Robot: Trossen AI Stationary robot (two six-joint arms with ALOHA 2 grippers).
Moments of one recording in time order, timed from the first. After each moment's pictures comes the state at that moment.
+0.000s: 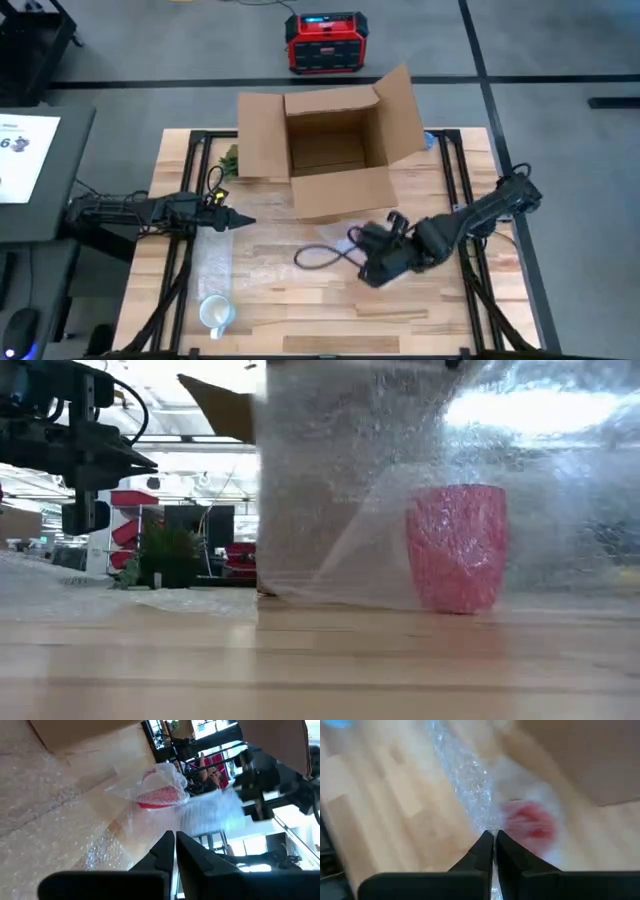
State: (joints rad) left arm -0.02 0.15 0.06 -0.11 -0.01 -1.19; right arm 0.45 1.67 1.63 -1.21 0.45 0.93
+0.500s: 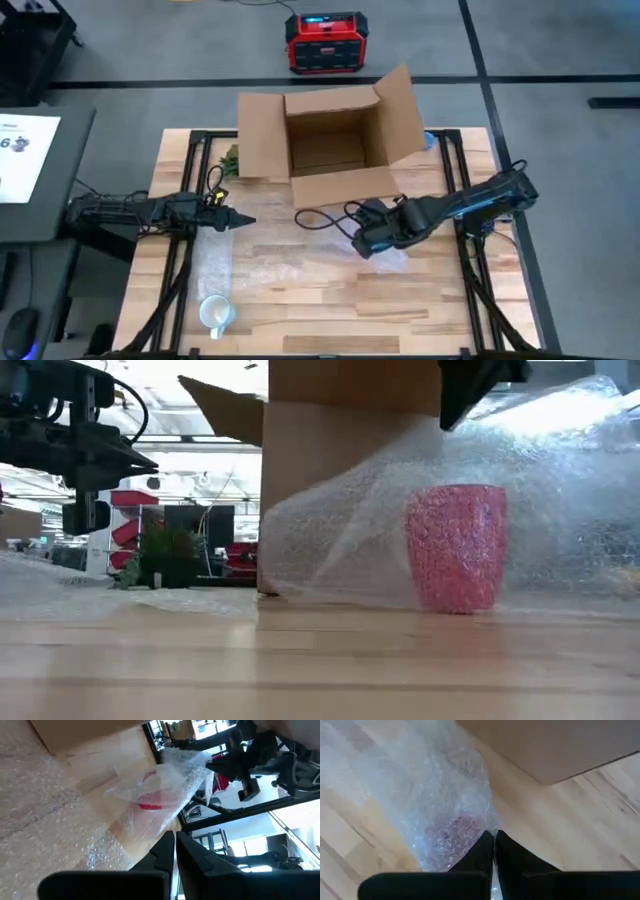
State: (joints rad) left arm -0.02 0.15 0.06 -0.11 -0.02 -1.19; right arm 0.32 1.67 1.58 -1.33 0.44 1.07
